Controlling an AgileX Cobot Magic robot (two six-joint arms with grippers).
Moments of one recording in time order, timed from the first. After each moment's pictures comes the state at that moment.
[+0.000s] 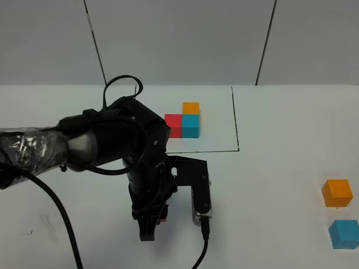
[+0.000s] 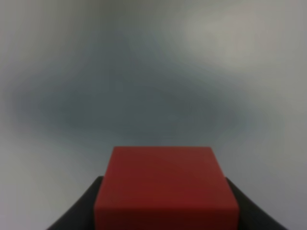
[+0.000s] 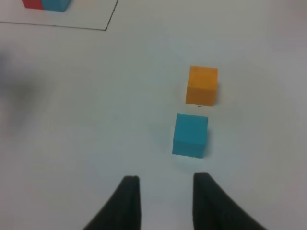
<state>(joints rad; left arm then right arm) -0.72 1.96 -1.34 0.07 0.88 0.80 0.08 0.01 -0.49 0.07 1.06 -0.07</state>
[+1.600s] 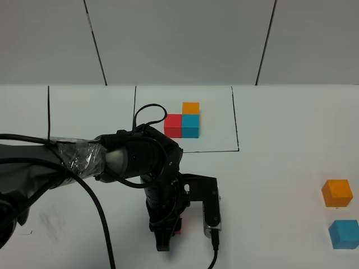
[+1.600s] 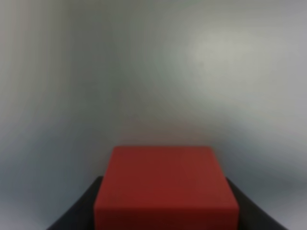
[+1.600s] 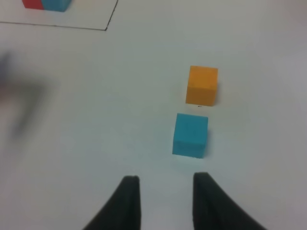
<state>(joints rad) -0.72 2.12 -1.34 0.00 0.70 0.85 0.08 0.01 -0.49 0.07 1.06 -0.07</state>
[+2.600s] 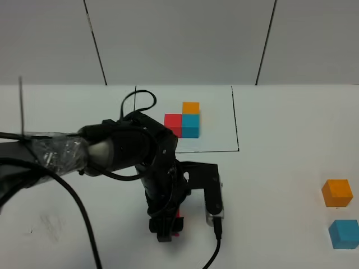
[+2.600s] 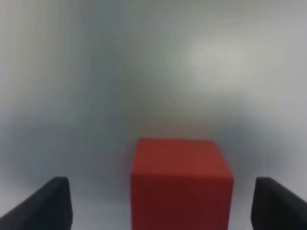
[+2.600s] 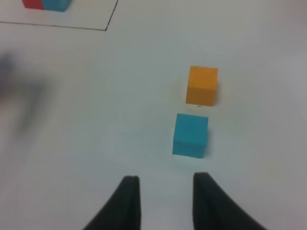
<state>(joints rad) -0.72 2.02 -1.34 -0.02 0.73 0.84 0.08 0.01 -0.49 0.07 1.06 -0.07</state>
